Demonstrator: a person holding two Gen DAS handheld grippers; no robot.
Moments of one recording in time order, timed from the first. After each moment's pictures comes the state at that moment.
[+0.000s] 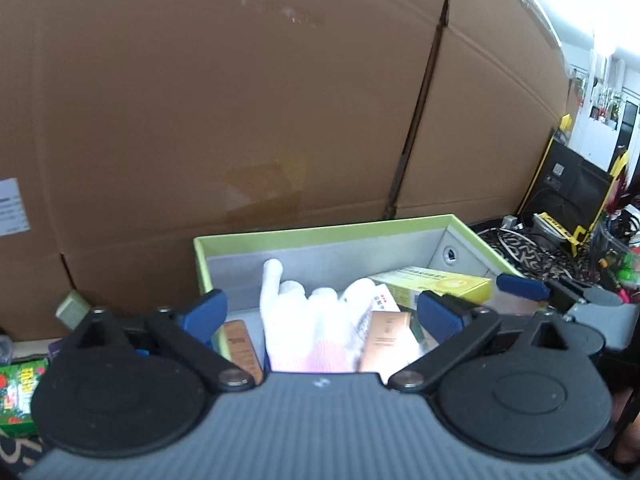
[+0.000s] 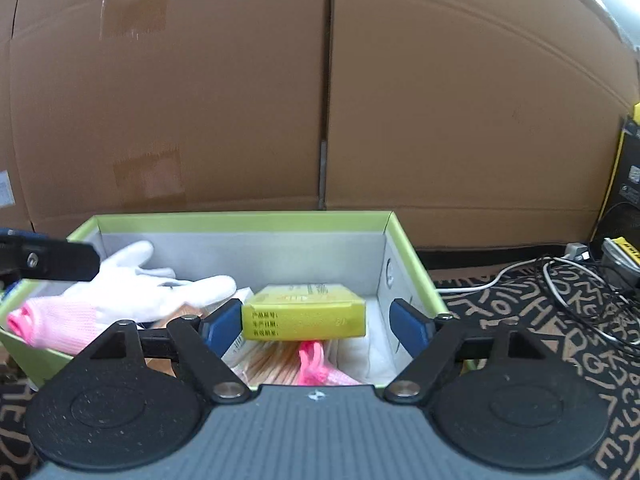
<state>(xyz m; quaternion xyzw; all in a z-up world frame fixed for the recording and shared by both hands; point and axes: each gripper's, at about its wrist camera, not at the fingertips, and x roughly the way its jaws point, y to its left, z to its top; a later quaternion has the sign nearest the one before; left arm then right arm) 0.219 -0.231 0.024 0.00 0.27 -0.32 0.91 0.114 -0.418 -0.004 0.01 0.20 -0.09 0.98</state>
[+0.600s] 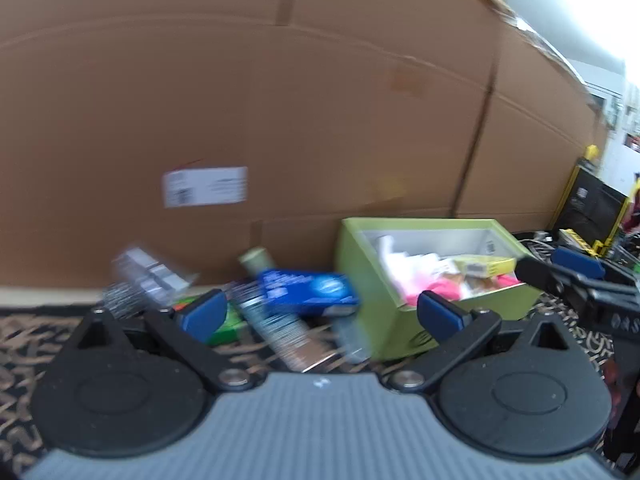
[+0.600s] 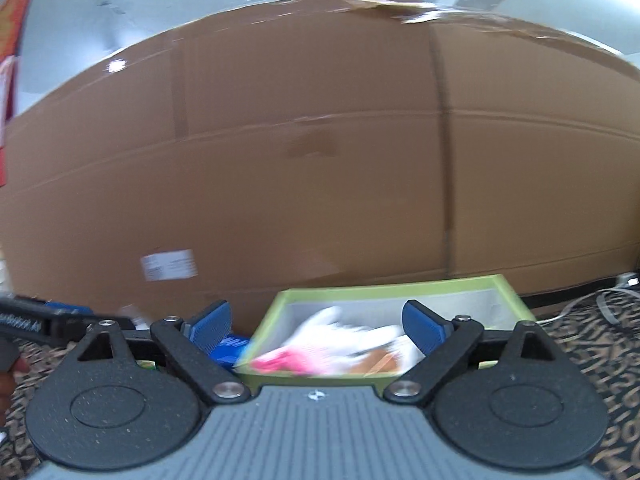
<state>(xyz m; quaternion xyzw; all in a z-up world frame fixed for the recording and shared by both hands) 0.137 -0.058 0.065 -0.02 0.26 -0.23 0.94 0.017 -0.307 0.039 0.05 0.11 0.06 0.99</state>
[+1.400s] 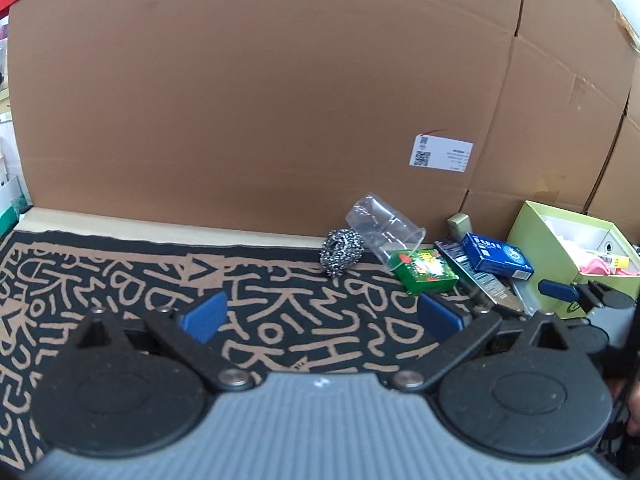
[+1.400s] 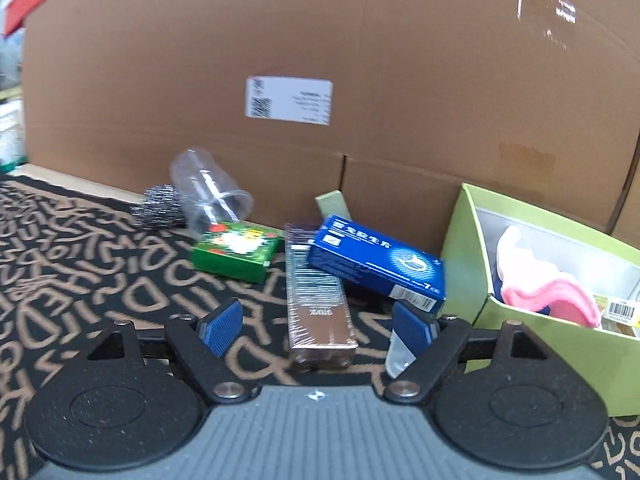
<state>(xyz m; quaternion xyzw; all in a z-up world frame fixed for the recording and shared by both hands) 0.149 0.114 0.042 -0.04 0.31 -0.10 0.95 0.122 -0.163 -0.043 -0.09 0.25 0.08 0.96</state>
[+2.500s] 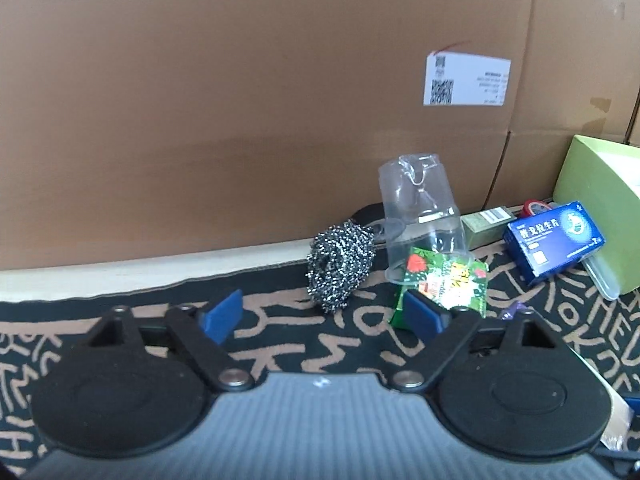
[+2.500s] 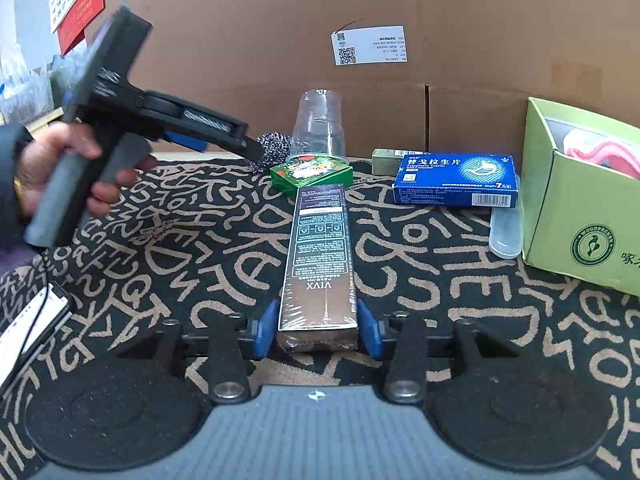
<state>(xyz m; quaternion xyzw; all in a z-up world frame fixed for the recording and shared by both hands) 0.265 0.058 -0.023 0.06 0.36 -0.12 0.92 0.050 -0.163 -0.055 0.00 0.31 0.22 0.92</state>
